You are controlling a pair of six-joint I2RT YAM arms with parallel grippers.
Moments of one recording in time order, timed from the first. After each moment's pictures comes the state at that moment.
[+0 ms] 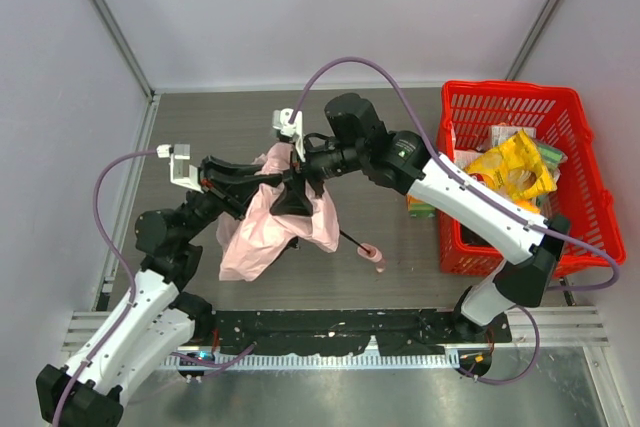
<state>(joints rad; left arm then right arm) -0.43 0.68 0.54 0.76 0.54 -0.81 0.93 1.56 1.69 -0.56 -0.66 -0.15</state>
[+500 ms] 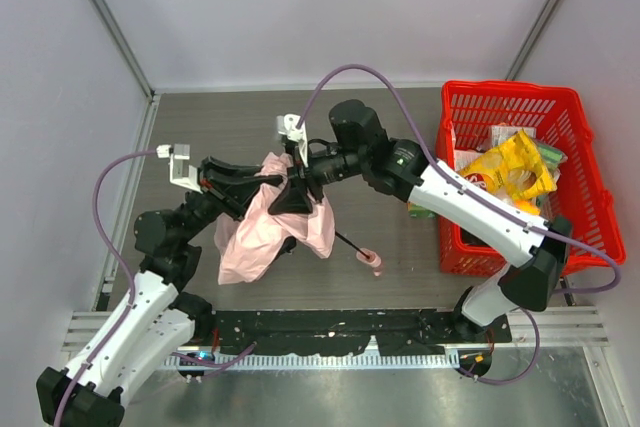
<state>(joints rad) -0.42 0.66 0.54 0.73 0.55 -0.82 0.92 1.54 1.59 -0.42 -0.77 -0.12</state>
